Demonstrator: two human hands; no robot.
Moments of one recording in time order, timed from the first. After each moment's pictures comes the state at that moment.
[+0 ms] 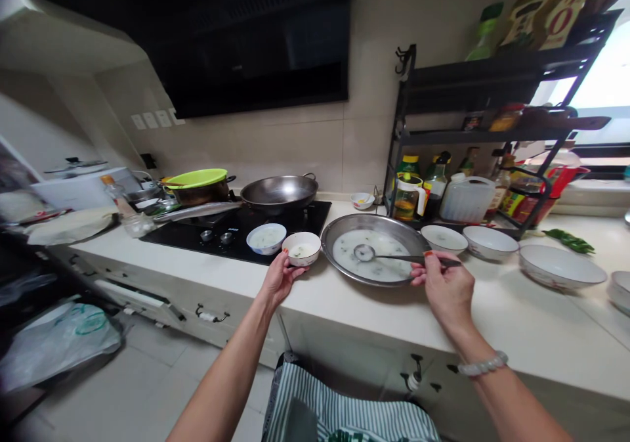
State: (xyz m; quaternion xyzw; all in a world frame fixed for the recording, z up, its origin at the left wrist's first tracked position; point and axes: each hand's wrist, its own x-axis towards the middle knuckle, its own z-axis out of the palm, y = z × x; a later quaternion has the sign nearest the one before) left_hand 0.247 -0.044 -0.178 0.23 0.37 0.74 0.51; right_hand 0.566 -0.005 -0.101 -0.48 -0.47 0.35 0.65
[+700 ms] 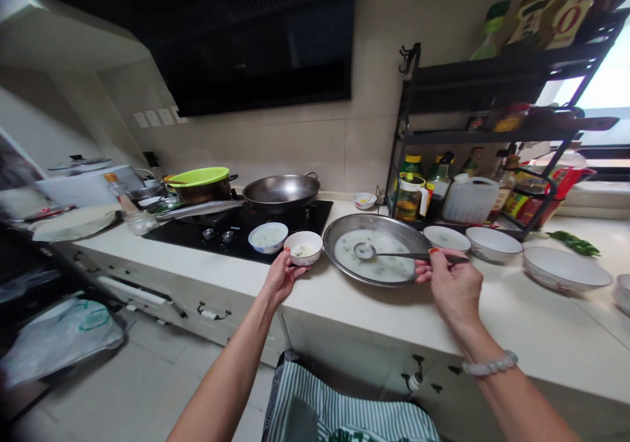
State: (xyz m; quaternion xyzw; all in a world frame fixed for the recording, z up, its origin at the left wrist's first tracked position) left_hand 0.248 -0.044 -0.177 0.23 0.37 0.74 0.51; right_hand 0.561 -0.012 -0.082 -0.48 -0.46 0.36 0.66
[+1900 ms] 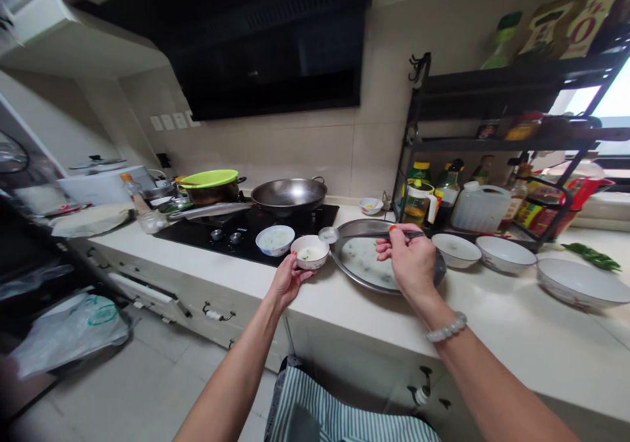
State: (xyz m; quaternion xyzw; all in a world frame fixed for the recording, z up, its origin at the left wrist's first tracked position) left_hand 0.248 -0.042 -0.180 0.23 0.36 0.75 0.50; right_hand 0.485 -0.009 -0.045 -0.37 -0.51 0.41 0.66
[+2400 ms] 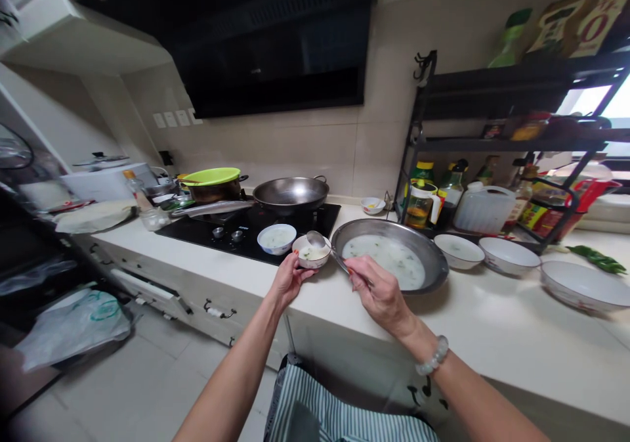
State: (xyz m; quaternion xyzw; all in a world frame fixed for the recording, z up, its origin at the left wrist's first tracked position) left_hand 0.247 -0.042 -0.183 0.24 0.36 0.75 0.51; right_hand 0.481 -0.042 -0.092 -0.14 -0.80 0.23 0.53
